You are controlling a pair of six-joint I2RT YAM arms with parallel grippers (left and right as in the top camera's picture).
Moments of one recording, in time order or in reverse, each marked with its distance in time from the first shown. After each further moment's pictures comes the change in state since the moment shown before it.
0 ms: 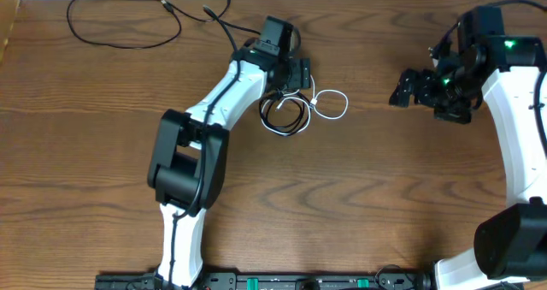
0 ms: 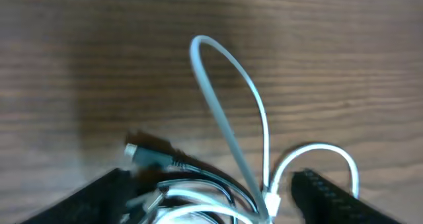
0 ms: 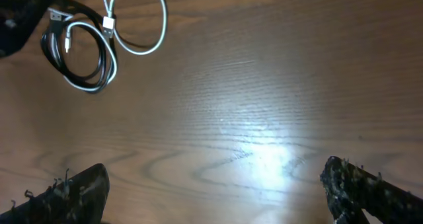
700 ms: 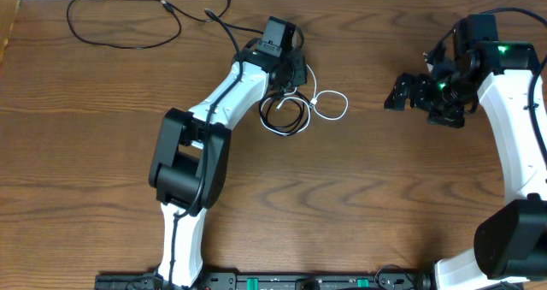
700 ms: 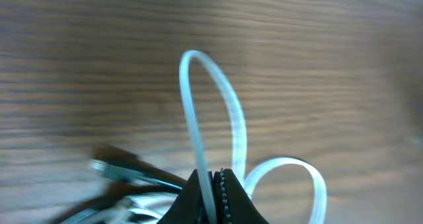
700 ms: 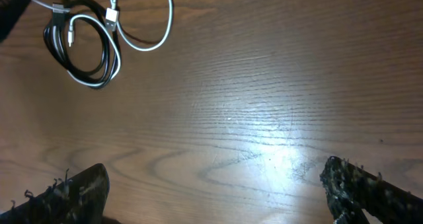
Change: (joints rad) left arm -0.005 -0.007 -0.004 0.061 0.056 -0.056; right arm 0.003 0.000 -0.051 0.034 -0.038 0.000
